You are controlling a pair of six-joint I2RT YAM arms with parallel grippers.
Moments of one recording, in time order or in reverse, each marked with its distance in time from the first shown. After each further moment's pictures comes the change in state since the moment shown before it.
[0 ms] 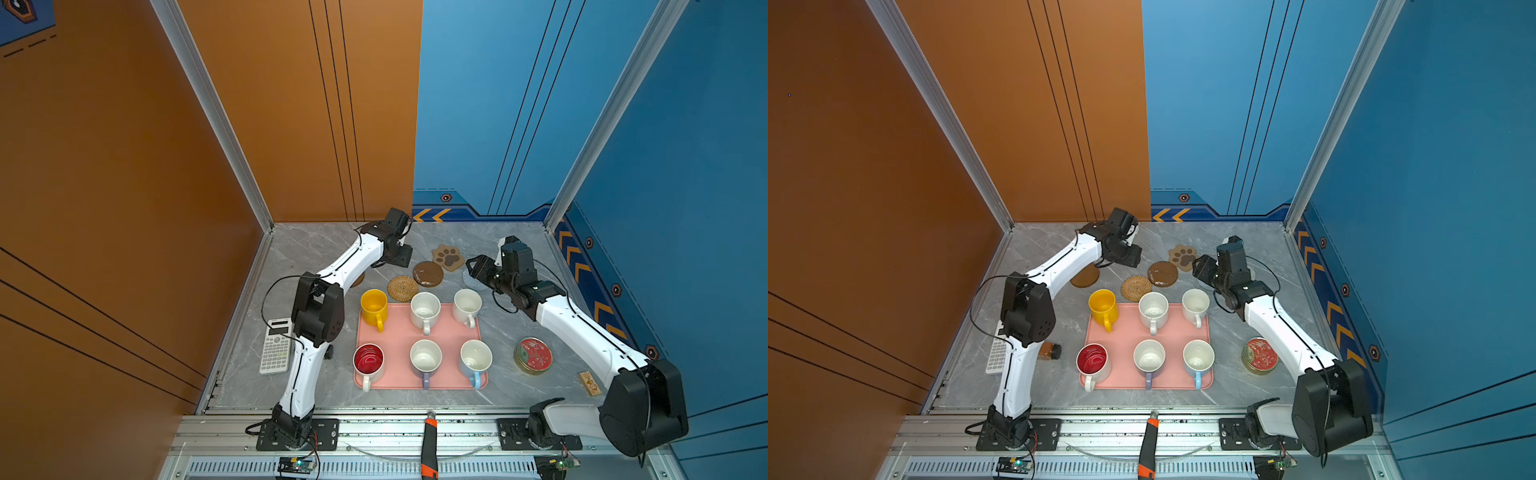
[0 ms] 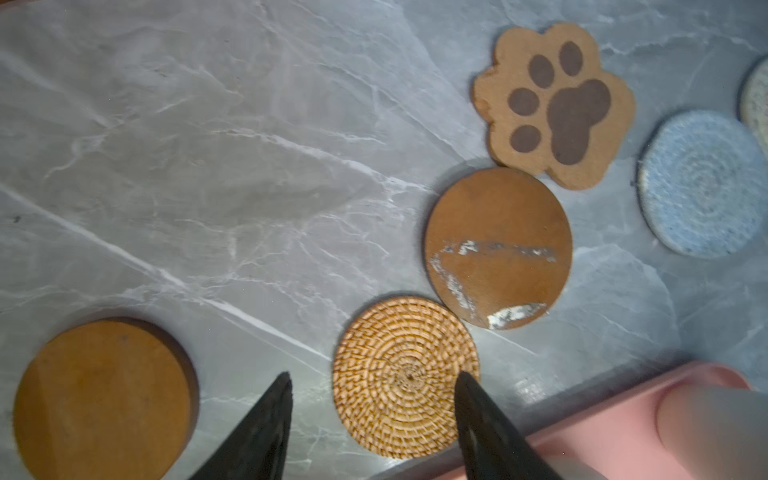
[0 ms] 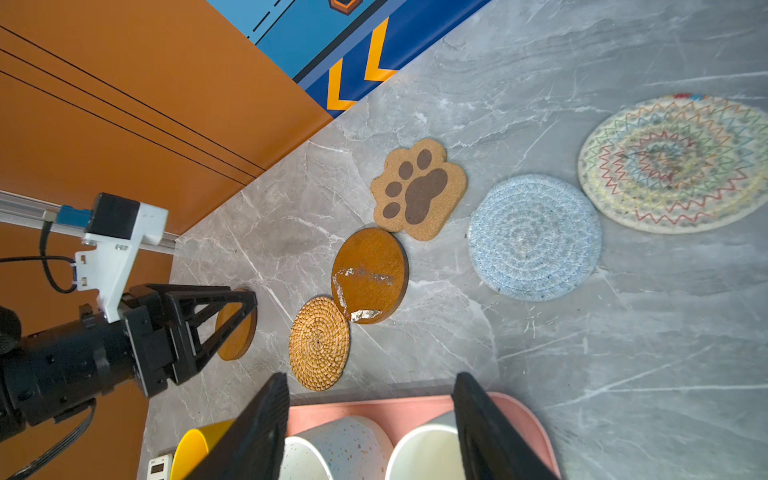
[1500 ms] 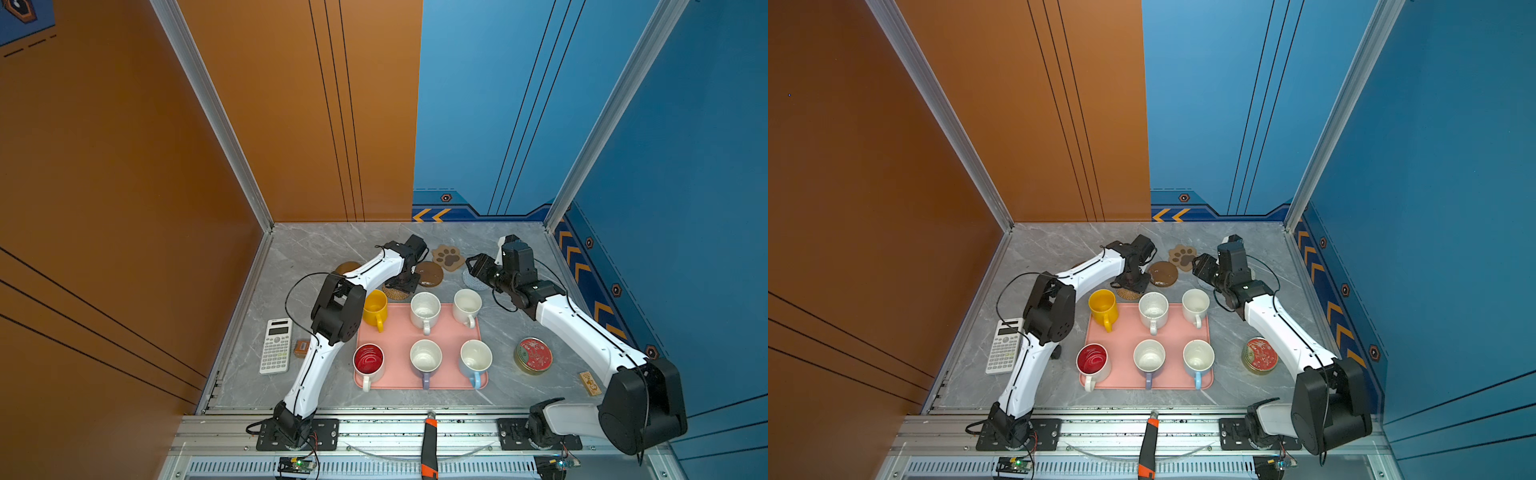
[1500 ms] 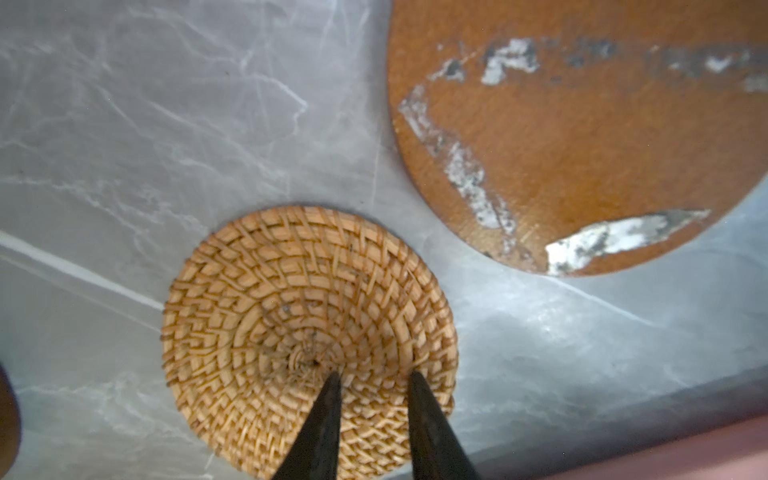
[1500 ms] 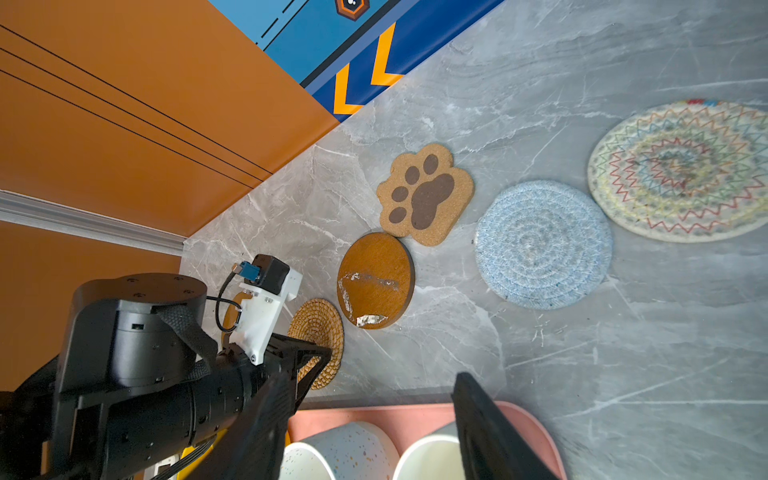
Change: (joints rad) left arm -0.078 0.143 -0.042 -0.093 -0.079 -0.033; right arm -0.008 0.008 0.000 0.026 -0.013 0.000
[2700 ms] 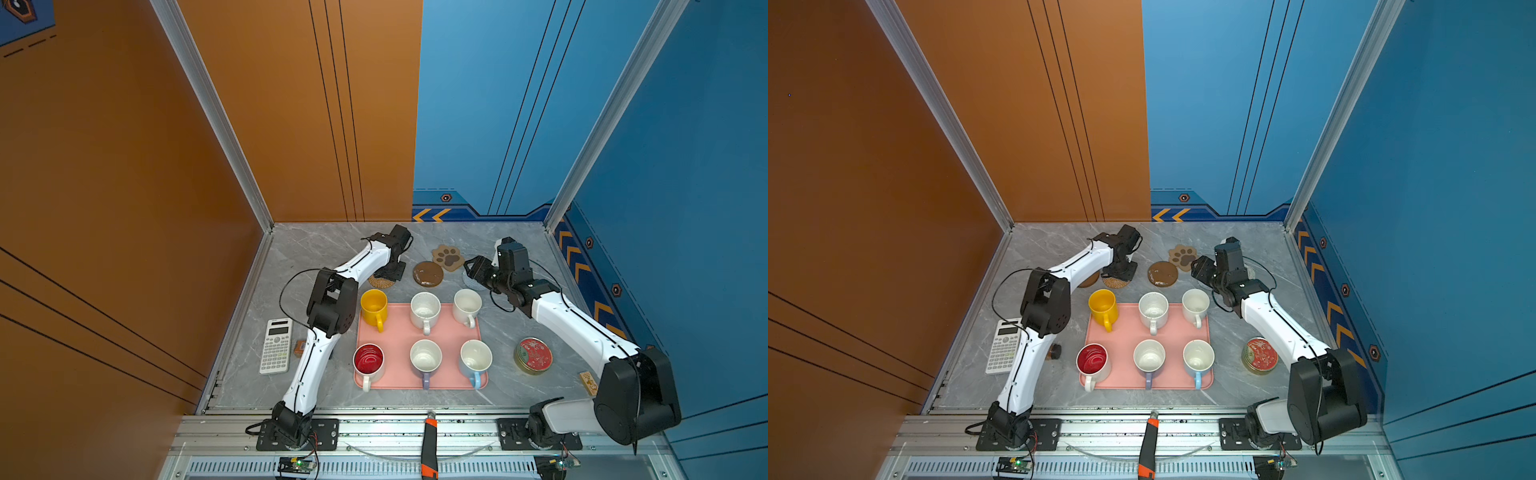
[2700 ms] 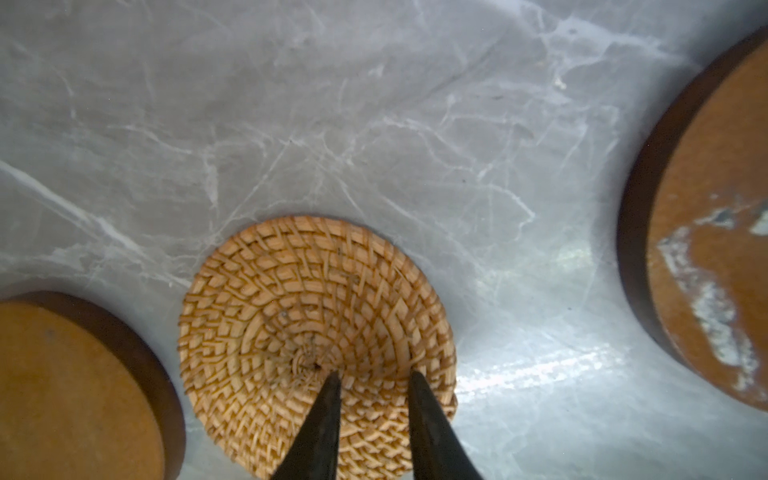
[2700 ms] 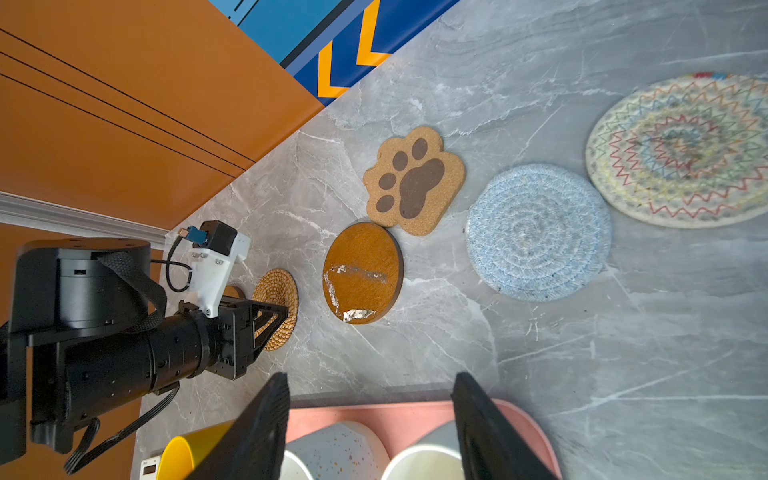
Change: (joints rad) left arm 0.102 0.055 0.094 -0.002 -0.073 0.048; right arm 0.002 0.048 0.000 0.000 0.000 0.000
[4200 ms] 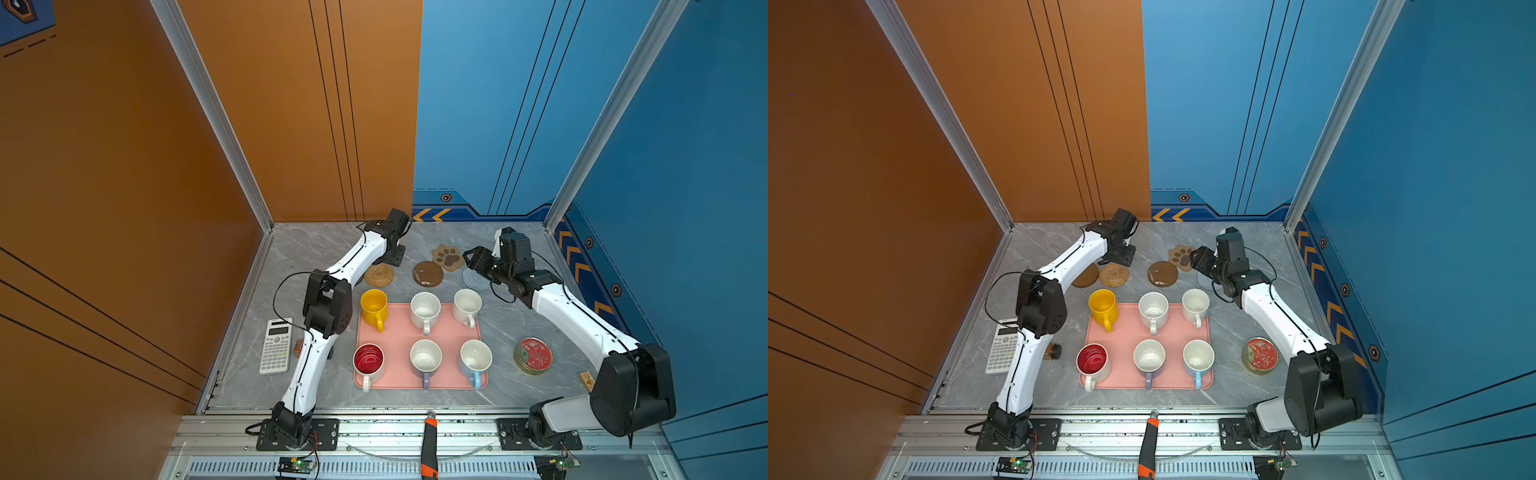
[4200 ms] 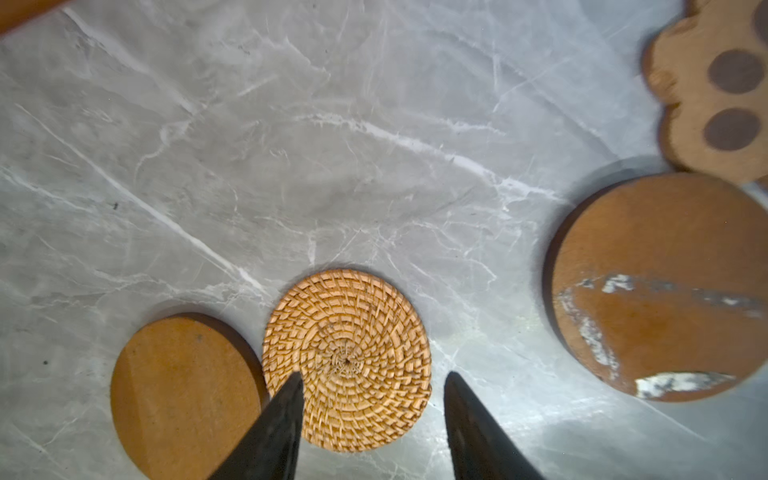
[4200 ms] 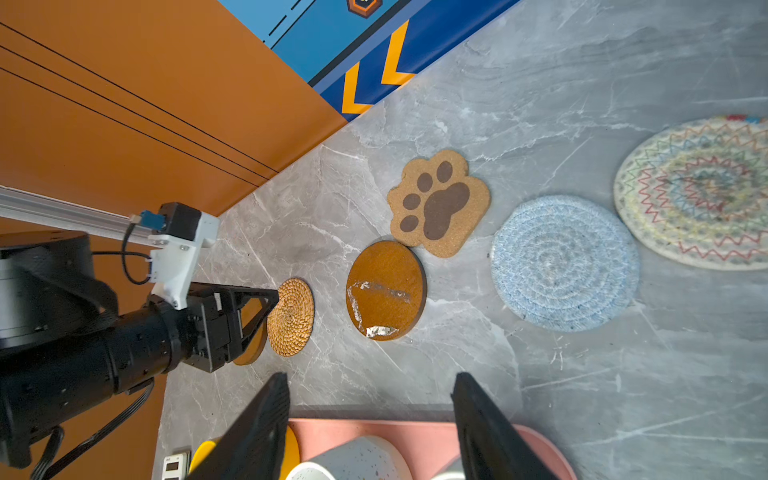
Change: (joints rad) left arm 0.006 -0.051 0.140 -0.029 -0.033 0.012; right arm -0.023 0.061 0.127 -0.035 -0.049 -0.023
